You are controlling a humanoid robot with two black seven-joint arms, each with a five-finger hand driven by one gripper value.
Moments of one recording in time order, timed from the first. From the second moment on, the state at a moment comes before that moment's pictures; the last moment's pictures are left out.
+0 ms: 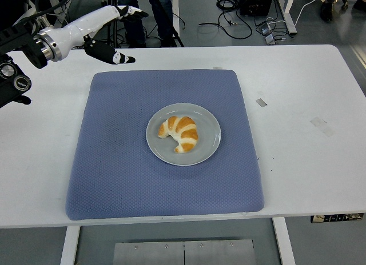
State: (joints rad) left arm -1.10 0.65 -0.41 -1.22 1.14 0.08 -0.15; right arm -0.07 0.00 0.06 0.15 -0.11 -0.06 0.21
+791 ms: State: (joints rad) left arm -0.89 0.72 -0.53 -1.09 0.62 0.38 -0.24; right arm -0.06 0.00 0.06 0.16 -0.11 -0.06 0.21
